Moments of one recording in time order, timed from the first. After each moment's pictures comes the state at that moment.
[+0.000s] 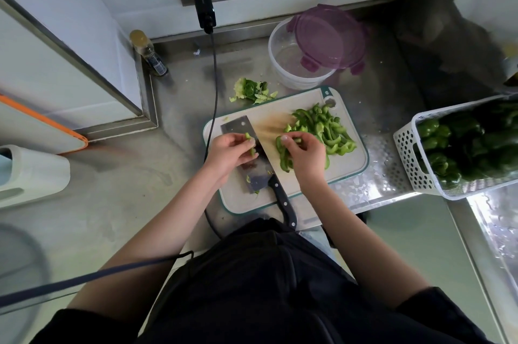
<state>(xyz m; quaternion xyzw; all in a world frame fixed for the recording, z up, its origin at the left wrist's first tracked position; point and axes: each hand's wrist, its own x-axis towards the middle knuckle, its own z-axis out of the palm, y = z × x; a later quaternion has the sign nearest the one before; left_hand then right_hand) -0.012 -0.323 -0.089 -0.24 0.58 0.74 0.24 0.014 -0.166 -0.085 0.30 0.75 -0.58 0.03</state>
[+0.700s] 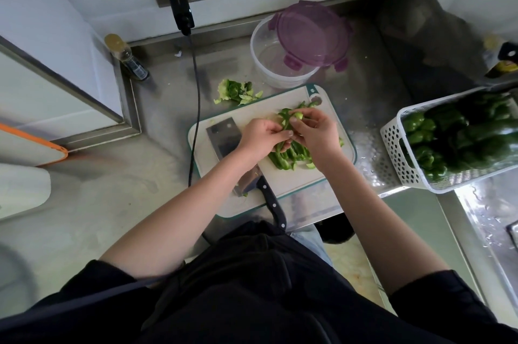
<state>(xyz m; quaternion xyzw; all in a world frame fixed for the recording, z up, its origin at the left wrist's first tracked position) -0.039 -0.243 -0.079 -0.06 0.73 0.61 0.30 -0.021 -0.113 -0.069 0.29 0.66 -0.68 0.07</state>
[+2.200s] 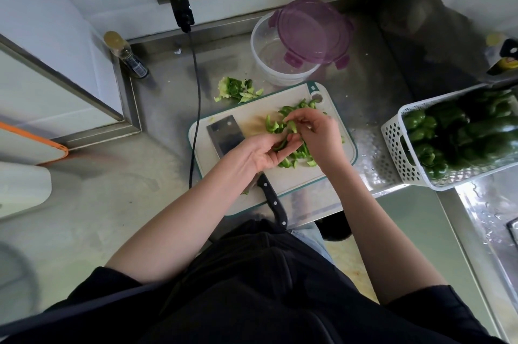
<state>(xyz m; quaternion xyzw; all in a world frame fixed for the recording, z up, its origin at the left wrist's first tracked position) -0.033 -0.238 -0.053 -0.40 0.32 0.74 0.43 -0.009 -0.111 -0.062 0.07 0.88 -0.48 -0.01</state>
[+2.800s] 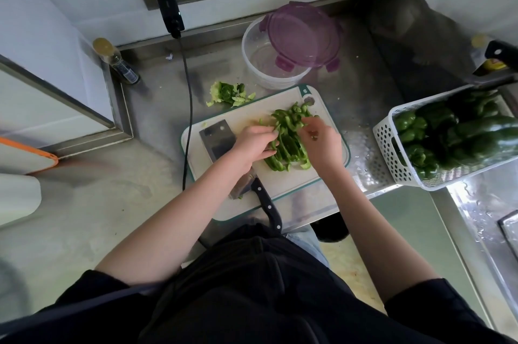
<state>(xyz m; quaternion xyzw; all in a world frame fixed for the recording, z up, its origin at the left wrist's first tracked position) -0.039 -0.242 -0.073 -0.22 0.62 0.65 0.38 -0.003 -0.094 -0.081 0.22 0.90 -0.38 0.03</state>
